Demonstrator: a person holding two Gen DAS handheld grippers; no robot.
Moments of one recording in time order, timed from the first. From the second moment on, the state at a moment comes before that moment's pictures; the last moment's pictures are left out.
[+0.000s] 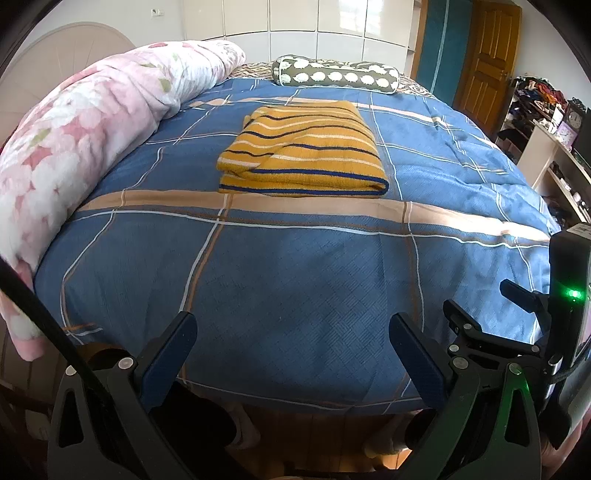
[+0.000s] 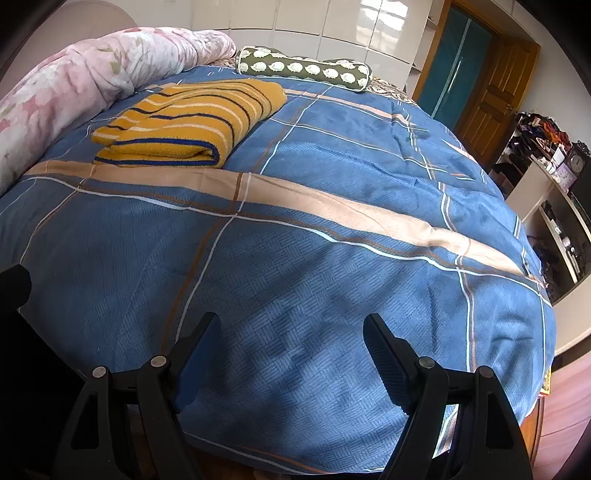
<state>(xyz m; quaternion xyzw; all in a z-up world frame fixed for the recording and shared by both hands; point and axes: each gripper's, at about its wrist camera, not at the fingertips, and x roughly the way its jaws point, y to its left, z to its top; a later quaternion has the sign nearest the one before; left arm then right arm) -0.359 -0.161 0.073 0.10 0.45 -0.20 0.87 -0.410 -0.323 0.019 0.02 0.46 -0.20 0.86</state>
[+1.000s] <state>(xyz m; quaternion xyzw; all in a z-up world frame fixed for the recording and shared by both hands) -0.359 -0.162 0.061 0.10 0.46 -0.20 0.86 -0.409 -0.317 0.015 -0.01 0.47 -0.21 0.86</state>
